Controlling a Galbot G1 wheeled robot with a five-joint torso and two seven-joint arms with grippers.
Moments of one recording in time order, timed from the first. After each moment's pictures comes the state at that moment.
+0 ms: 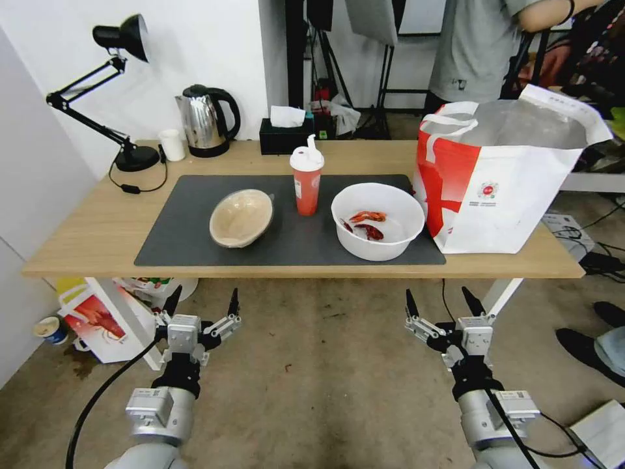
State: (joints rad) left arm 1.80 -1.50 -0.55 -2.30 0.00 0.00 0.00; right arm -1.80 1.50 0.55 2.30 0.00 0.00 0.00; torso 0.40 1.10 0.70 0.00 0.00
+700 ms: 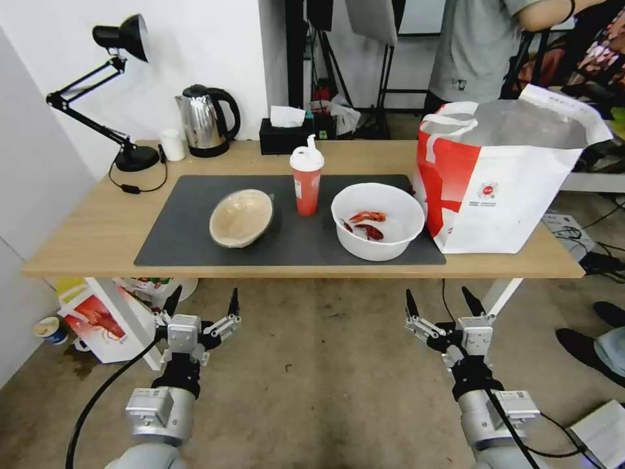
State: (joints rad) left arm 1.80 -1.50 -0.55 -2.30 0.00 0.00 0.00; right arm -1.80 1.50 0.55 2.30 0.00 0.00 0.00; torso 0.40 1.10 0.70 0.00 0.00
